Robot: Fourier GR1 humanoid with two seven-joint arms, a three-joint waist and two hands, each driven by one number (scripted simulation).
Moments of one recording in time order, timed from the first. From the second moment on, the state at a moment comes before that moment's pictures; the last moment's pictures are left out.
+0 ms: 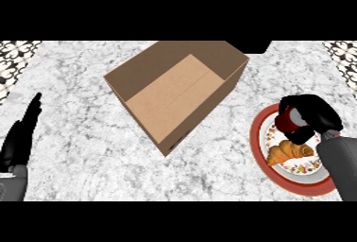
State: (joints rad) left arm -0.11 0.38 0.13 -1.31 -0.20 0.13 0.05; right arm -0.41 -0.45 0.07 -1.01 0.86 0.08 -0.14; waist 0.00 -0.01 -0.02
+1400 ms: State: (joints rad) left arm -0.12 0.37 0.16 -1.33 -0.22 0.10 0.07; right arm -0.72 -0.15 0.09 -1.41 0.83 0.10 0.18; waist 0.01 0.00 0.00
